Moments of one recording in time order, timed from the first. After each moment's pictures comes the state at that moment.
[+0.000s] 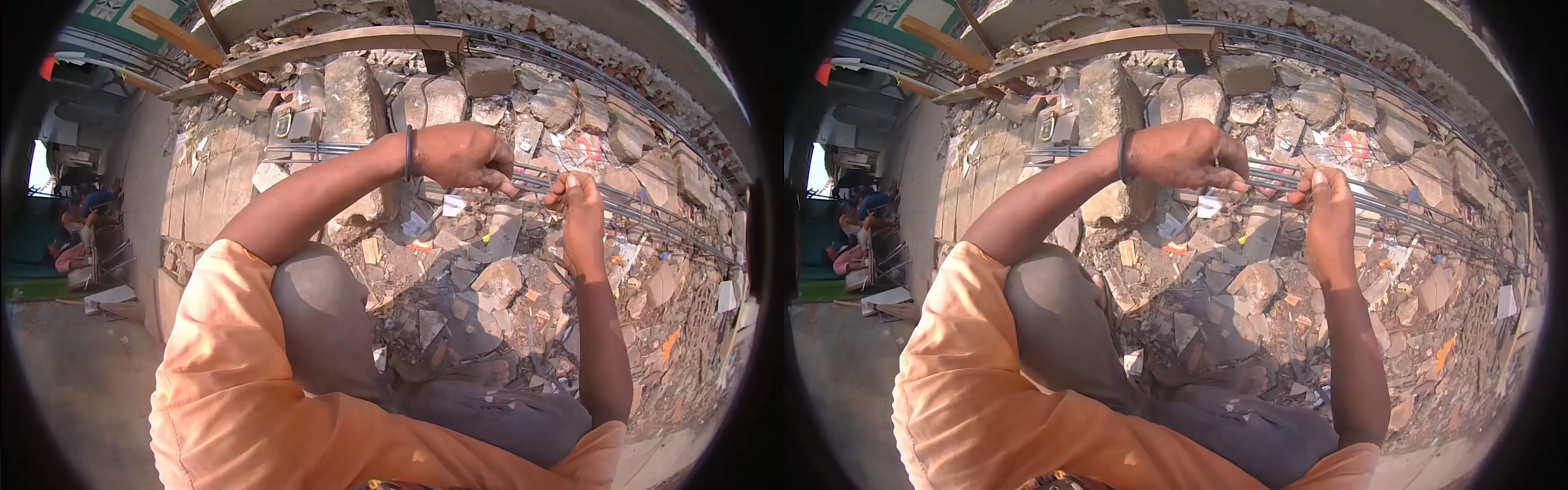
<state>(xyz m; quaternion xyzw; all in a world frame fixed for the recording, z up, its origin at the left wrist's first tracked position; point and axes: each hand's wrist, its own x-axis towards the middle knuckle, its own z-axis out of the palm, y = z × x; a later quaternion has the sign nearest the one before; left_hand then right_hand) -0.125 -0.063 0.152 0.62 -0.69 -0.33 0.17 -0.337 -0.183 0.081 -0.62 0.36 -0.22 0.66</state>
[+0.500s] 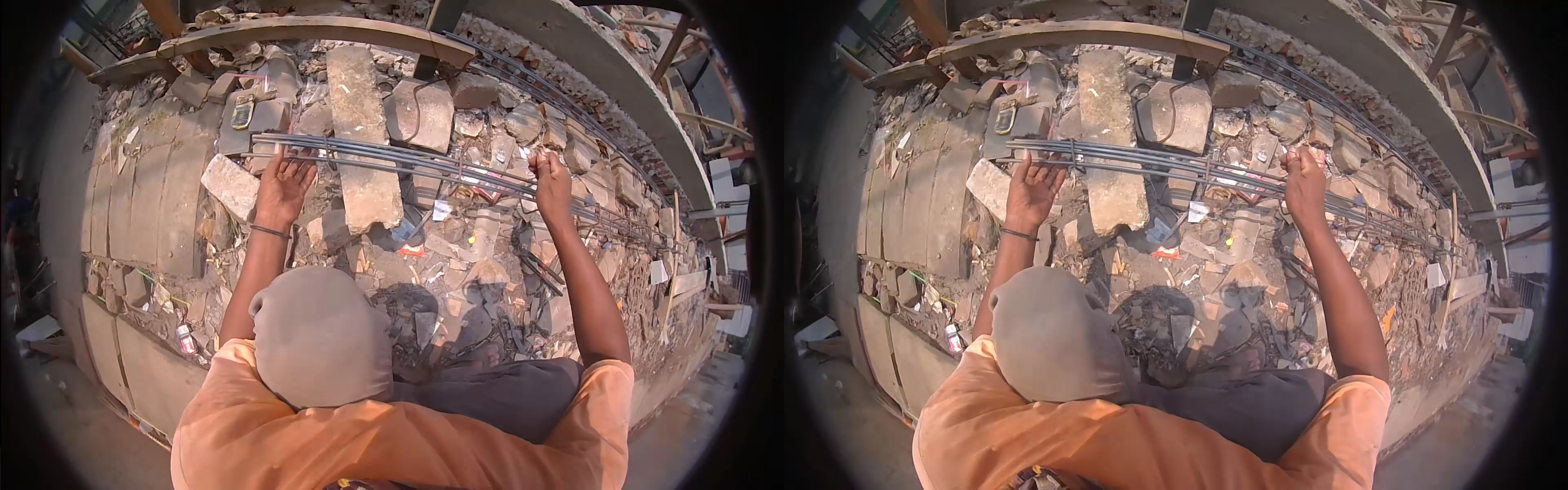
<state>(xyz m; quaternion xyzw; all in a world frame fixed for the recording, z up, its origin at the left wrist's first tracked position) 0.018 0.219 -0.009 0.37 0.12 -0.32 0.86 -0.247 -0.166 0.075 -0.85 0.33 -0.23 0.32</state>
